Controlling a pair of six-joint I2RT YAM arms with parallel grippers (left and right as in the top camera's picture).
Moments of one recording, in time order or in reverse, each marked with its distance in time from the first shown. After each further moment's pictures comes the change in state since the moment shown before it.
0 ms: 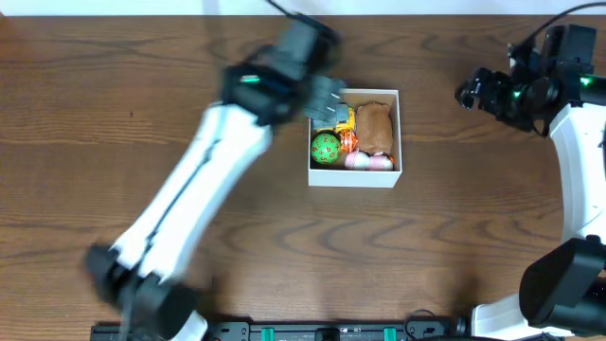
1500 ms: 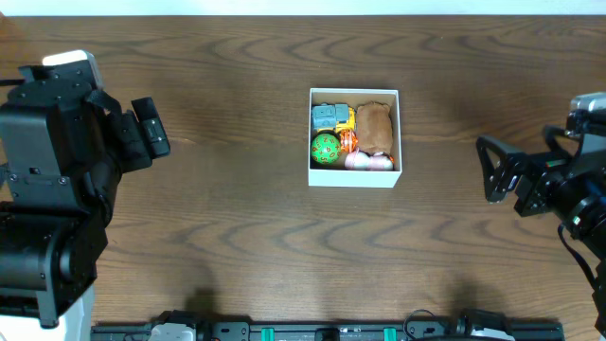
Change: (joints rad) left arm 0.409 -0.544 0.006 -0.298 -0.189 -0.061; right arm 0.014 -0.748 0.003 -0.217 -0.103 -0.188
